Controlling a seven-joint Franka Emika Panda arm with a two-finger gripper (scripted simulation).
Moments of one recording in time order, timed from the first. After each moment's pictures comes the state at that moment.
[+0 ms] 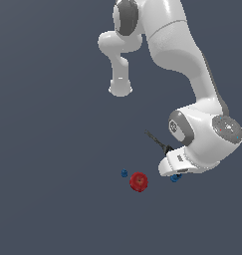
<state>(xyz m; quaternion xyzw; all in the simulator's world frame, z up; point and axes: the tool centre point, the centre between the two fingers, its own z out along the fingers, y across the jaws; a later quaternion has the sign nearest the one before) 0.121 0.240 0.092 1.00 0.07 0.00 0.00</state>
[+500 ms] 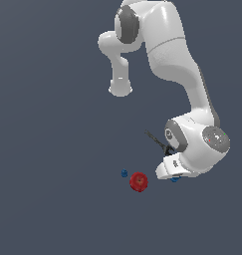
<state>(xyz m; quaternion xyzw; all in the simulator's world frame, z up) 0.120 0.241 0.050 1.00 0.07 0.00 0.00</state>
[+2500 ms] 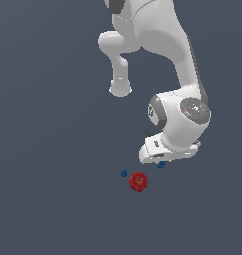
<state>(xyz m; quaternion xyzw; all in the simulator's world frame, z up) 0.086 0.170 0.117 1.00 0.07 0.00 0.00</state>
